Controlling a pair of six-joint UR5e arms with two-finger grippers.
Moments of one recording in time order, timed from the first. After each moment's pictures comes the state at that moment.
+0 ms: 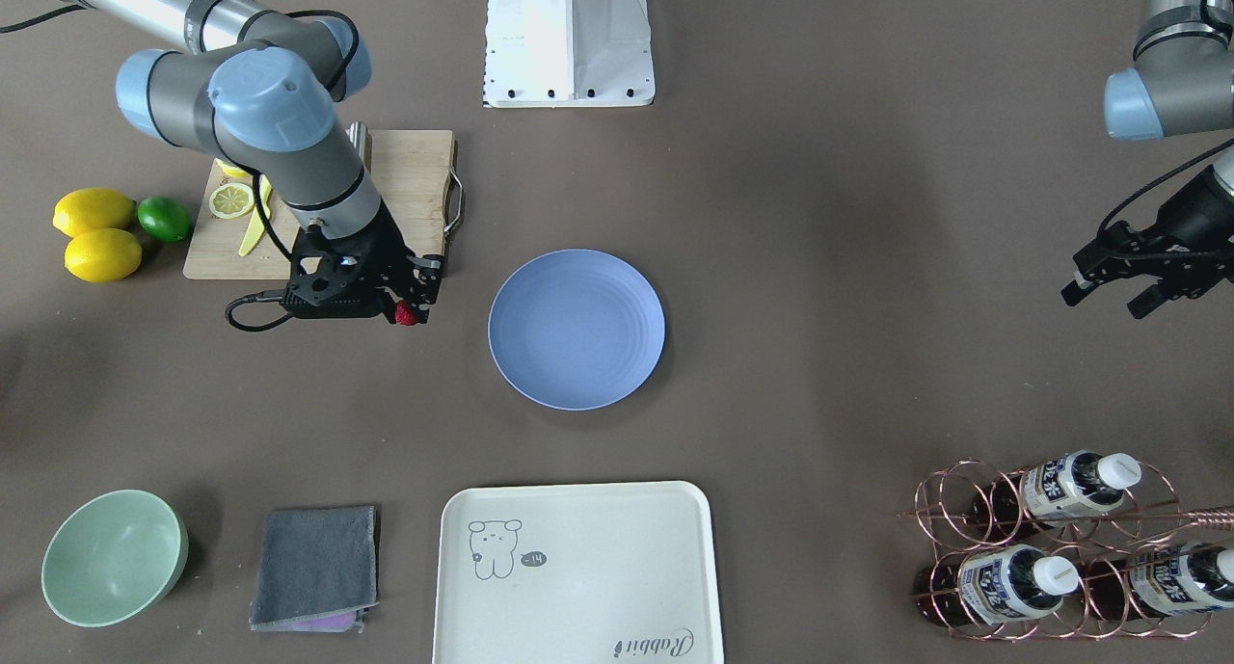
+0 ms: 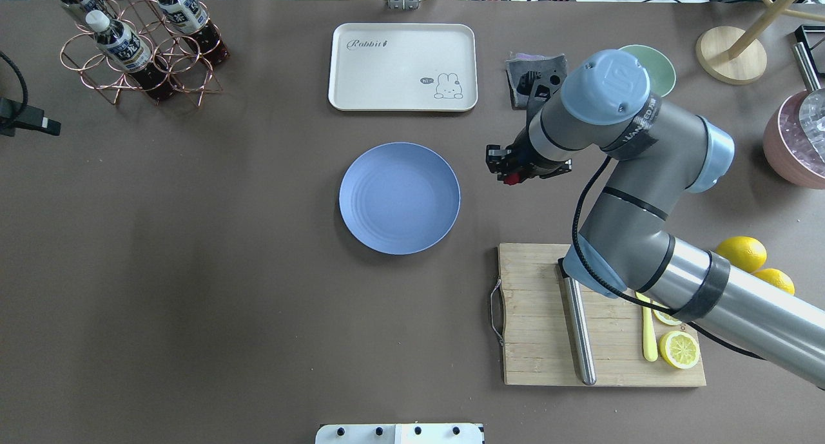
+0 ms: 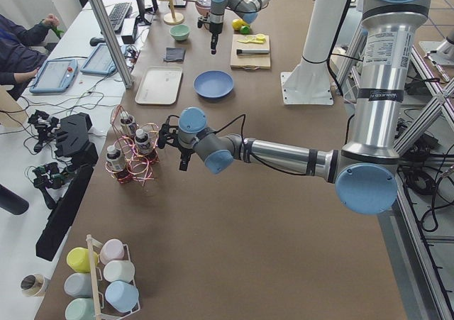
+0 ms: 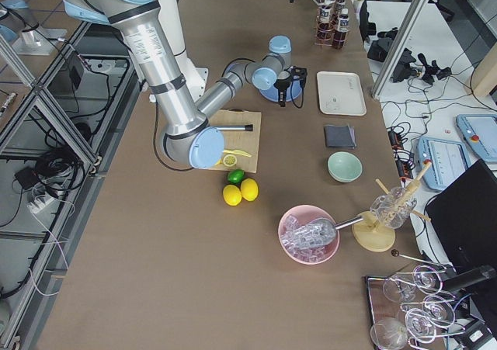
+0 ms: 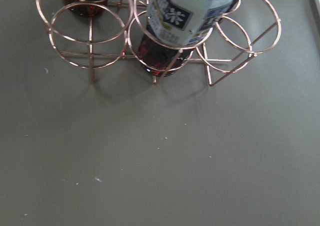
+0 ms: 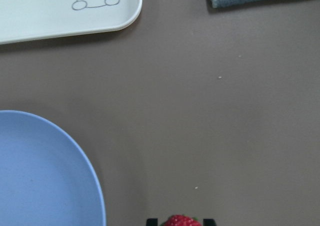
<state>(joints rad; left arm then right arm) -1.26 -1.64 -1.61 -2.20 -2.34 -0.64 0.67 -1.03 1.70 -1.40 1.94 1.22</state>
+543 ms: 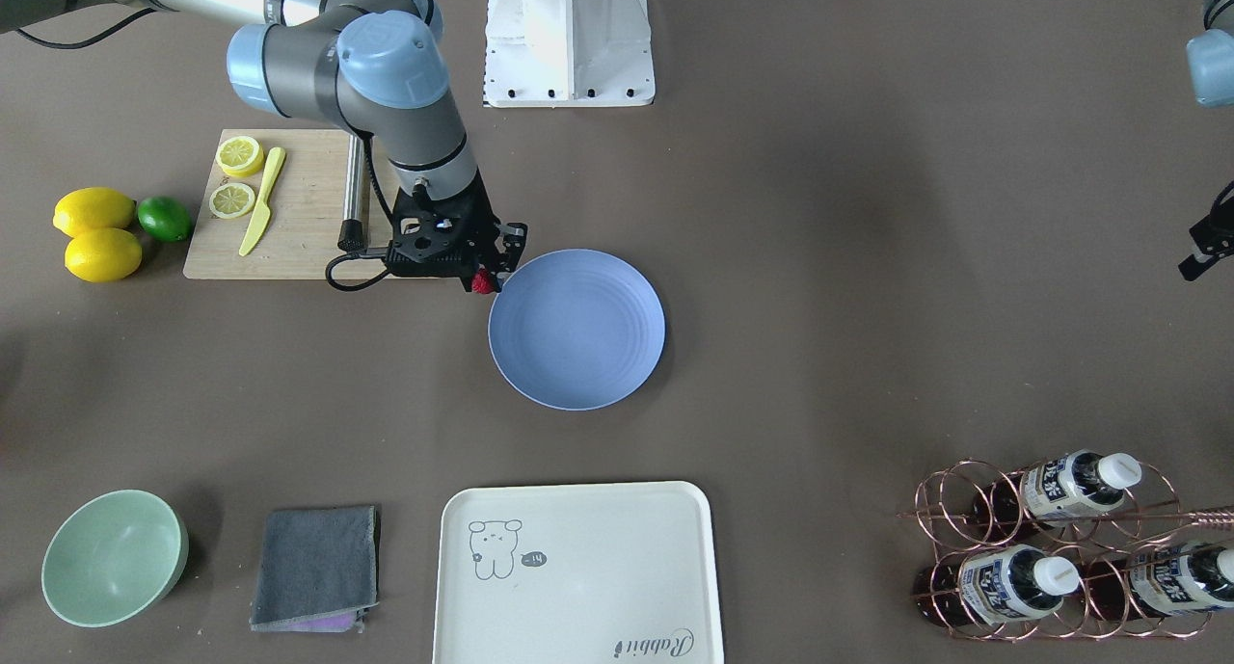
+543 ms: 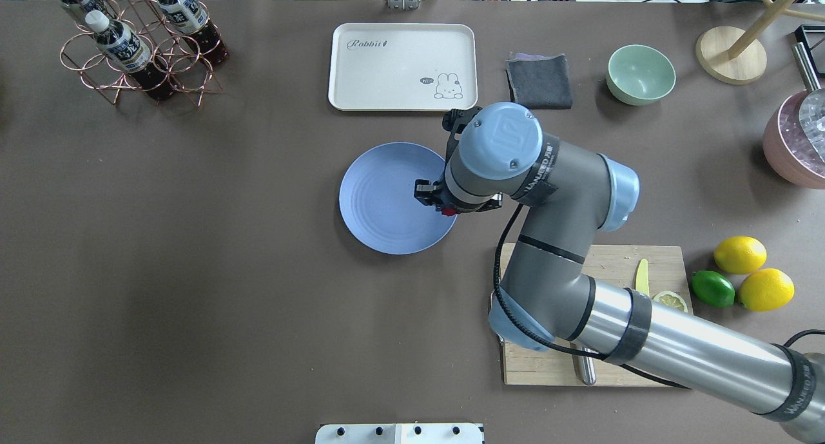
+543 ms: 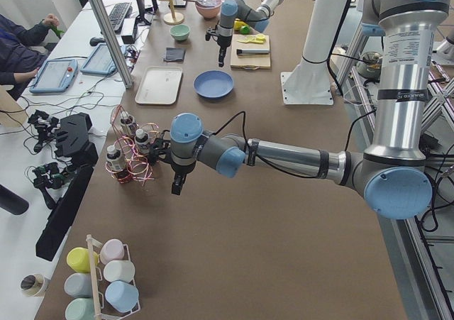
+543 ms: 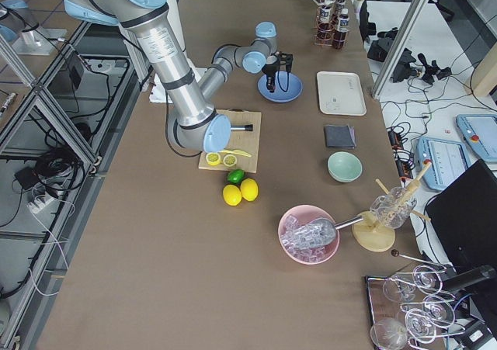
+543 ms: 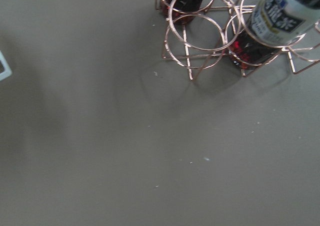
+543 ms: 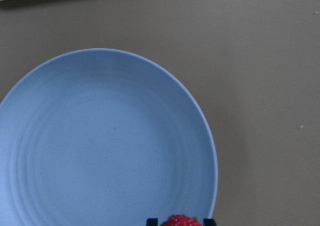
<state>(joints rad) -1.46 -1.57 -1.69 -1.89 -2.35 -0.23 0.52 -0.89 1.64 -1.48 1.81 1.33</state>
